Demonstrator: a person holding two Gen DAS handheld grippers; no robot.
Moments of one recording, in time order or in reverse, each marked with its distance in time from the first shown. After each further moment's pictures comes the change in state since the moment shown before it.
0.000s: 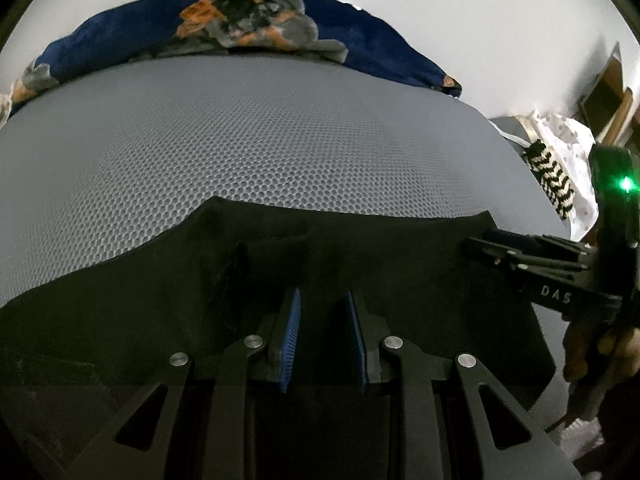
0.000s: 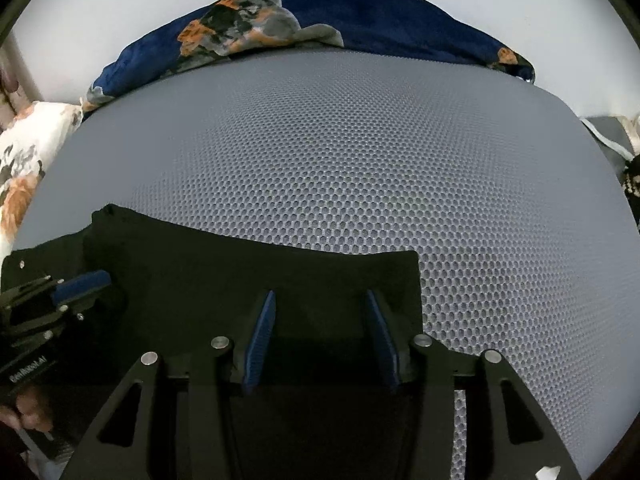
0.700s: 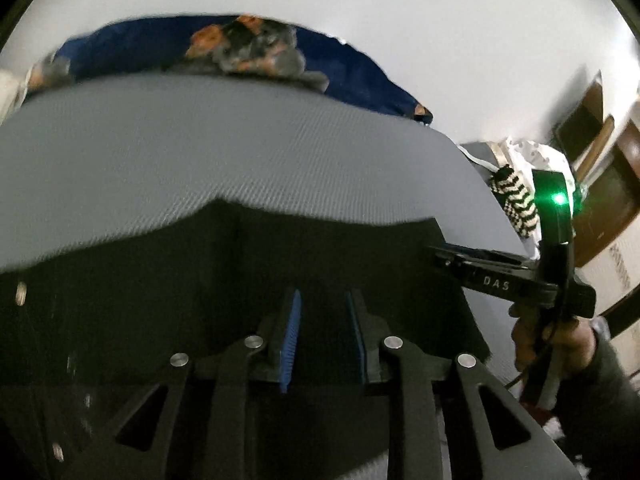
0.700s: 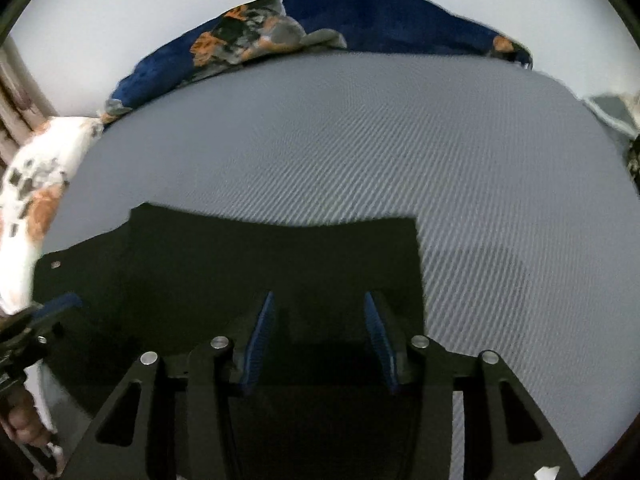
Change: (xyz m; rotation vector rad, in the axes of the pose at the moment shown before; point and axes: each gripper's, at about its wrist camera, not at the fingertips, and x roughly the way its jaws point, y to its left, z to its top) left arm -0.063 -0.016 -0.020 -0.029 -0.079 -0.086; right arm -0.023 -0.006 -0.008 0.026 -0.005 0.031
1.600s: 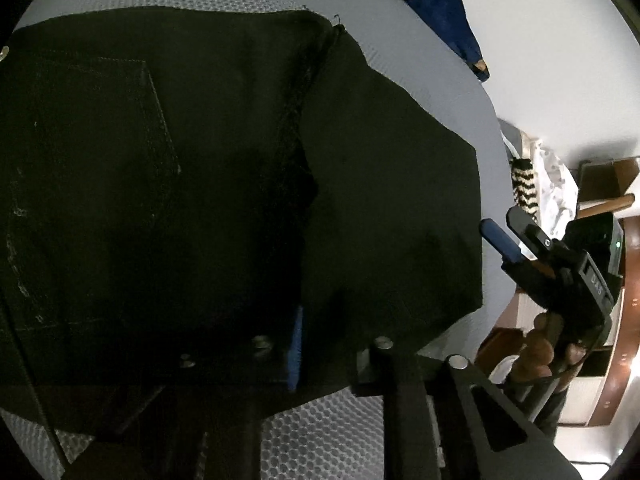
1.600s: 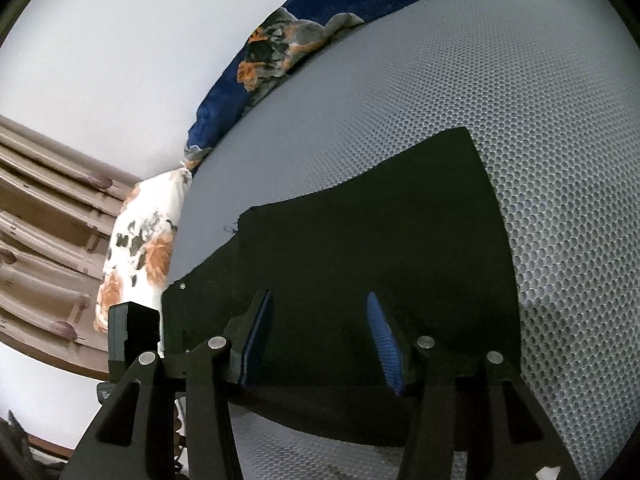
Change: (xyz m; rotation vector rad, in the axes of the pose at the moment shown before) left arm 0.014 0.043 -0.062 -0.374 0.372 -0.095; right arm -0.022 -0.020 -0.045 0.314 0.052 0.505
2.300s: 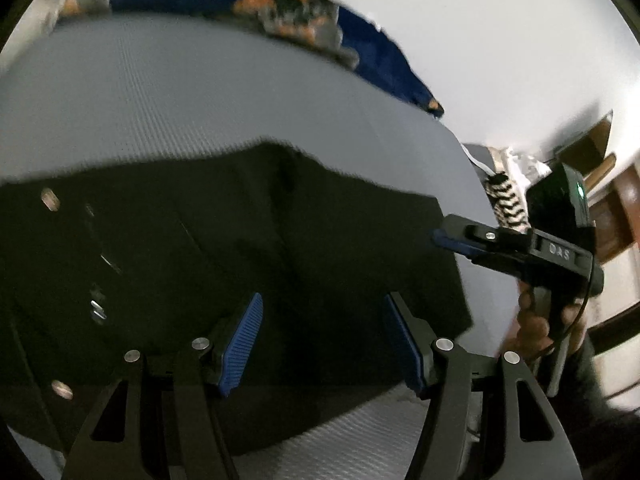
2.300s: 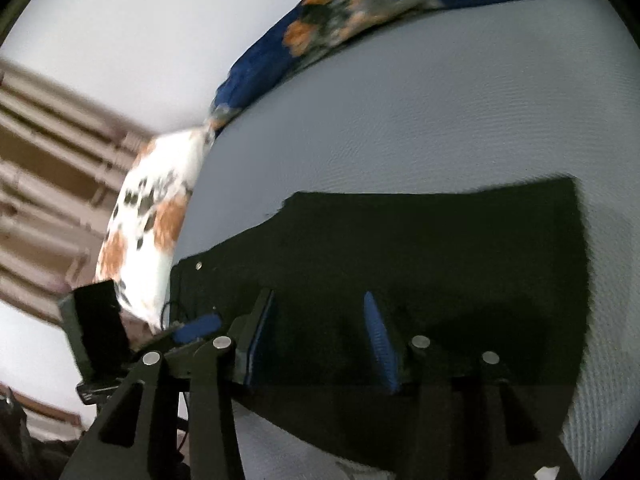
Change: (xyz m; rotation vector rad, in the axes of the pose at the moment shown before) left arm -0.055 -0.005 0.011 0.195 -0.217 -0.006; right arm 0.017 0.038 0.021 -0.113 0.071 0.051
